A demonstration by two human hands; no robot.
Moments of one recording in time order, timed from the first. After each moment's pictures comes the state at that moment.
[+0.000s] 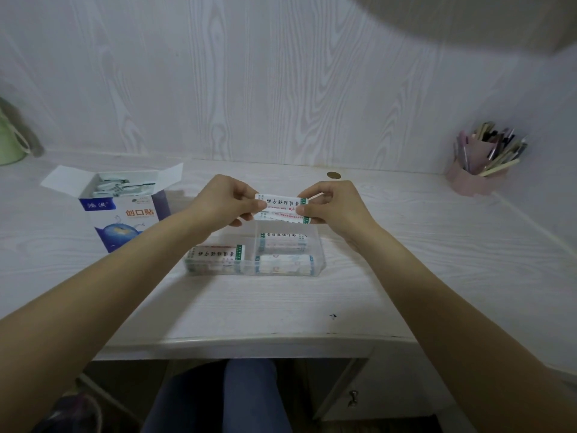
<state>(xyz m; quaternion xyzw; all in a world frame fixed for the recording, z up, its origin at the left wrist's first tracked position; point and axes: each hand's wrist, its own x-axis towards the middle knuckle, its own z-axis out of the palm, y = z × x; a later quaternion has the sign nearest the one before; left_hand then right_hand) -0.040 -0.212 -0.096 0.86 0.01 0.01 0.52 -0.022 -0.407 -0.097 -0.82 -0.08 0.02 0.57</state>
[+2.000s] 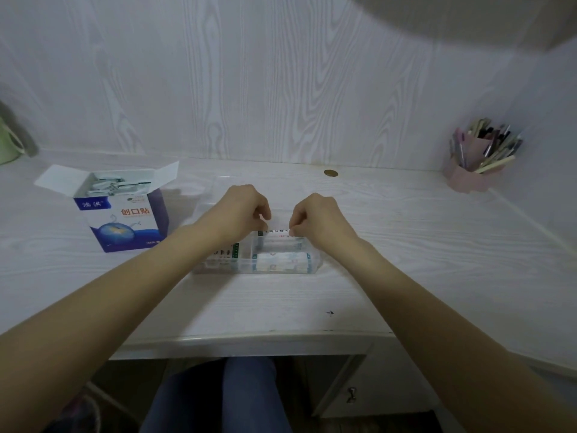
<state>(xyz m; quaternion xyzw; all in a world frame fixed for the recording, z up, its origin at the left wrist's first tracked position) -0.032 -0.229 -0.110 0.97 -0.13 0.05 0.18 -0.023 -0.388 -0.109 -0.96 -0.15 0.01 0.24</state>
